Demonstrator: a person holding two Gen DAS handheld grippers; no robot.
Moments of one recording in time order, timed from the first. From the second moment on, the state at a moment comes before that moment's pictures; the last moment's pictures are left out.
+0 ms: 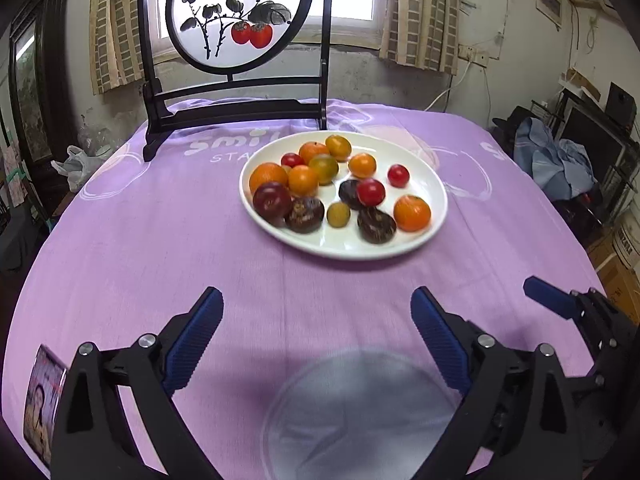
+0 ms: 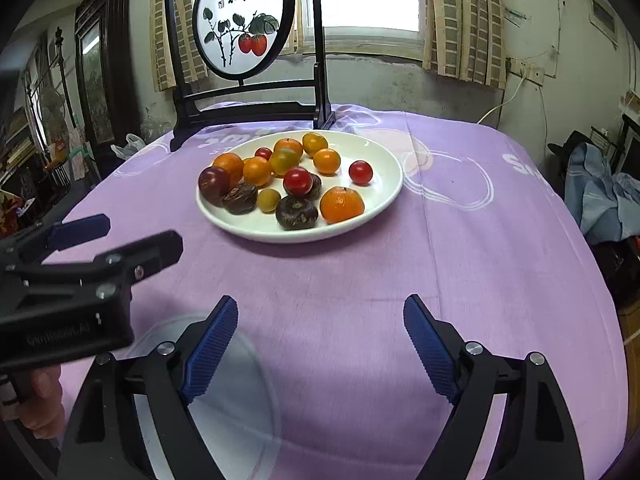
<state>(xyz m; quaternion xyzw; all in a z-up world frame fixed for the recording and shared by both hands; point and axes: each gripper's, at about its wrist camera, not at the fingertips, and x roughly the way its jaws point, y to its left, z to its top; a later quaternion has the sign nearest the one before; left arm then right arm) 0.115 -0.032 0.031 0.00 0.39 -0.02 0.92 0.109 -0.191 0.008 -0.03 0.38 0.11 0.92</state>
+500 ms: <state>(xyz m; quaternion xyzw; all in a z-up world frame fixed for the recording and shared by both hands) 0.057 -0.020 0.017 -0.02 0.41 -0.03 0.91 0.054 -0.204 -0.002 -0.01 0.38 0.11 0.92</state>
